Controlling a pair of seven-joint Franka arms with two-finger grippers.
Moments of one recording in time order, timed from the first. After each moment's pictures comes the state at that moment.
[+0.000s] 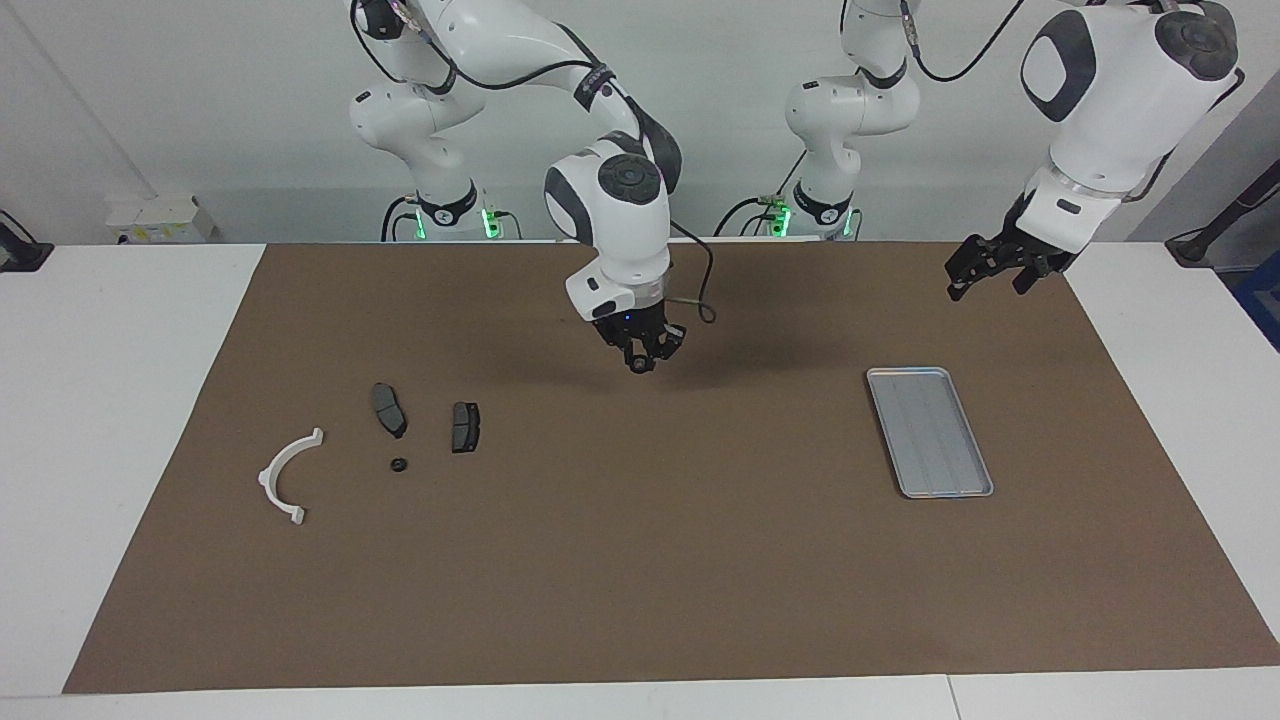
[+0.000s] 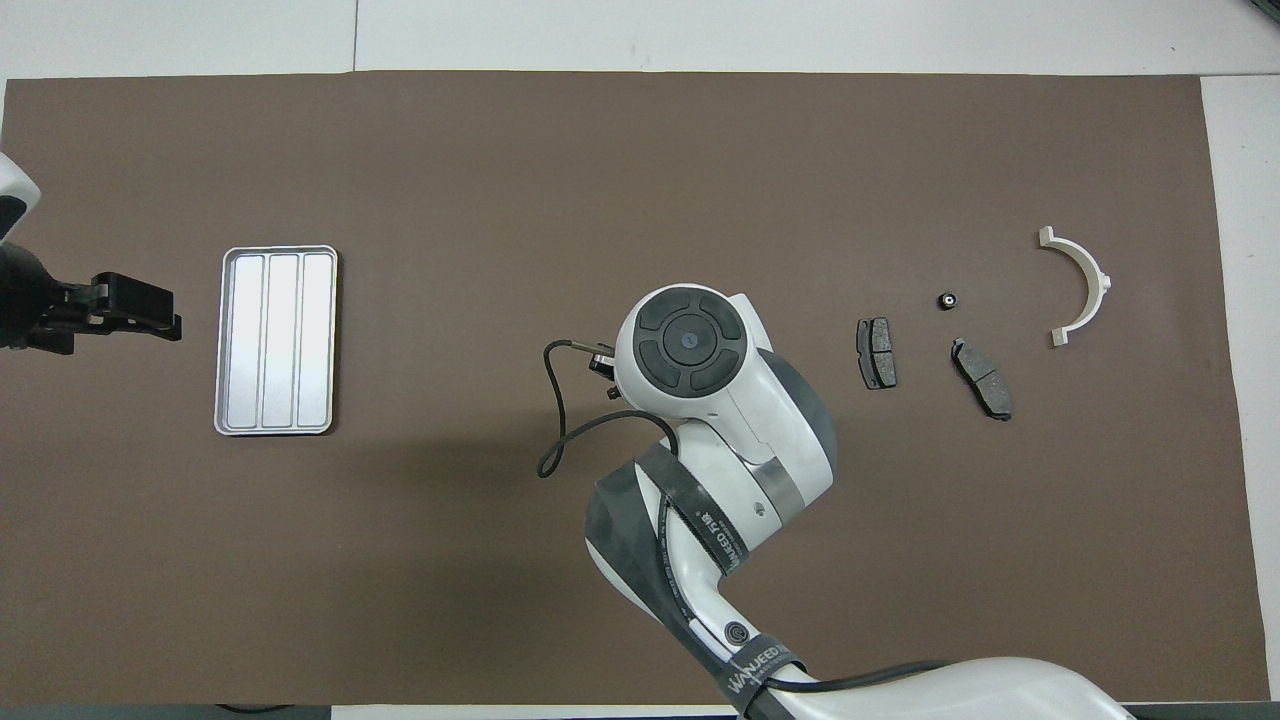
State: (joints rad) left arm 0.02 -0.02 -0.05 -1.69 -0.02 1.62 -0.07; right arm 0.60 0.30 0.03 -1.79 0.03 2.13 0.99
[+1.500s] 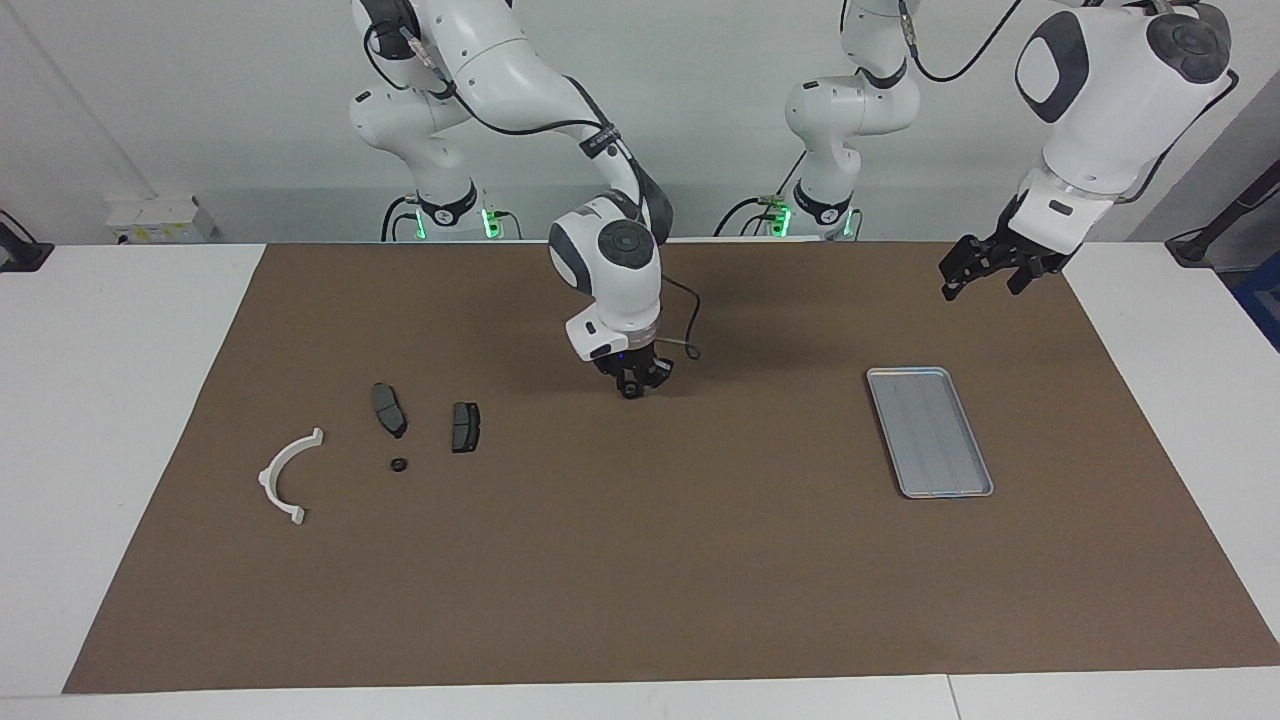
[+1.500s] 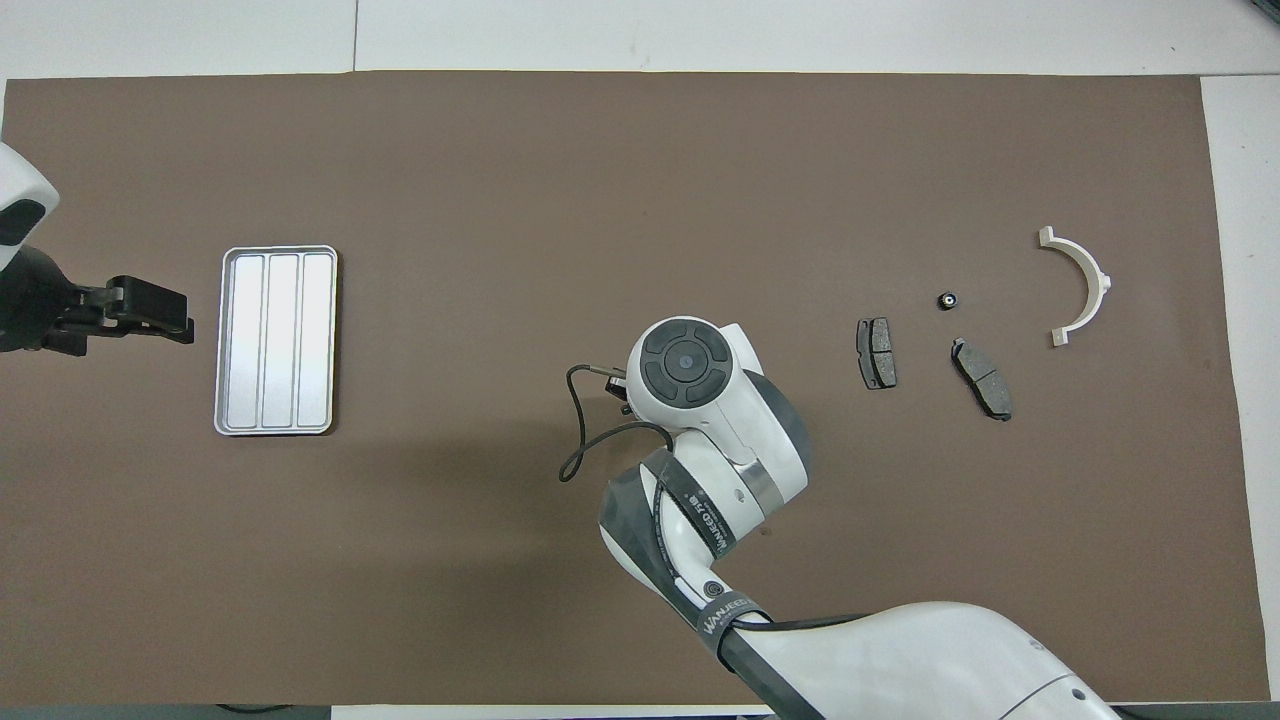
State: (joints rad) left arm 0.01 -0.02 -0.06 -1.70 -0.02 1.62 -0.08; right arm 0.60 0.39 0.03 -1.89 0.03 2.28 0.98
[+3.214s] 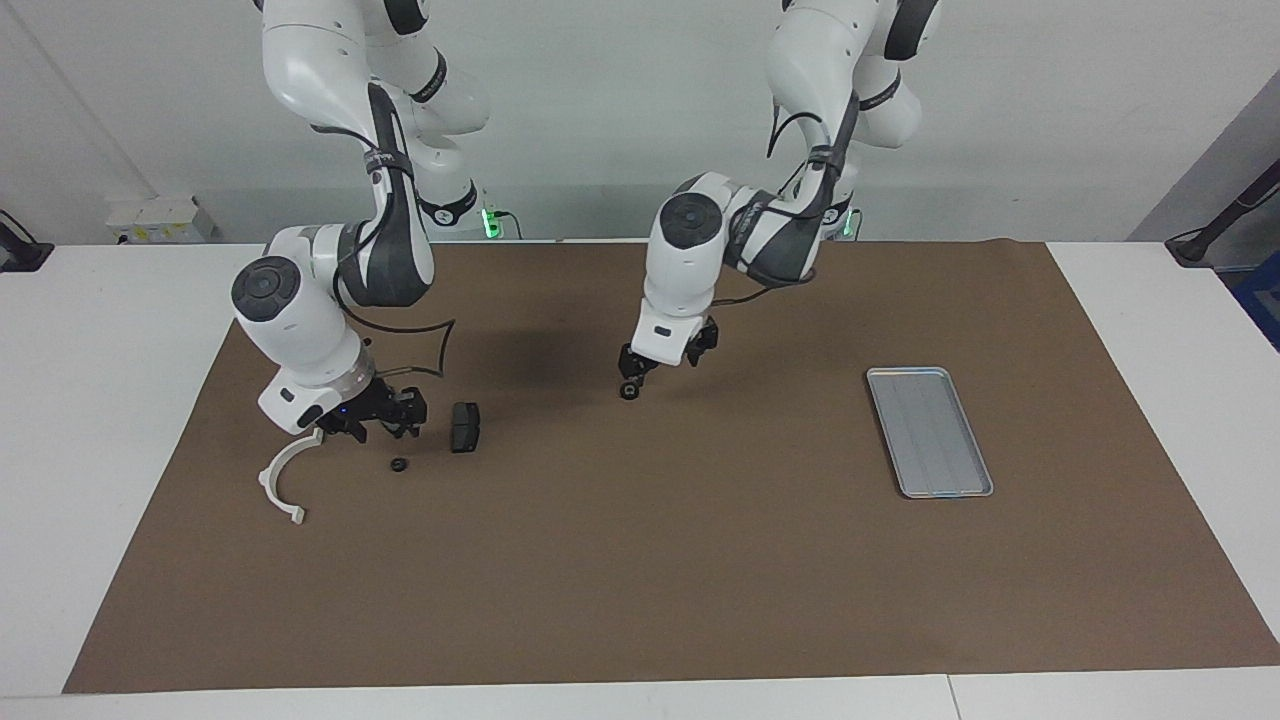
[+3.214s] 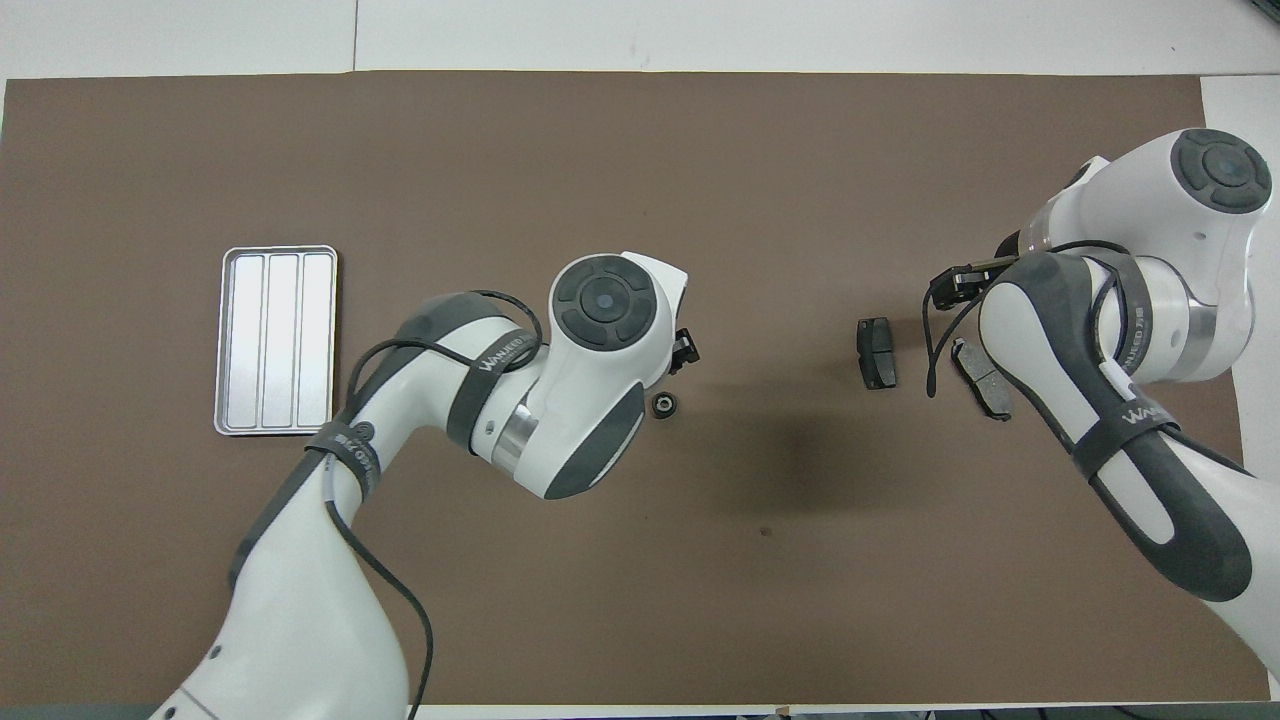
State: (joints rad) left arm -0.67 0.43 -0.07 -1.70 -0.05 2.13 -1.03; right arm 0.00 0.30 0.01 -1.87 0.04 2.14 -0.10
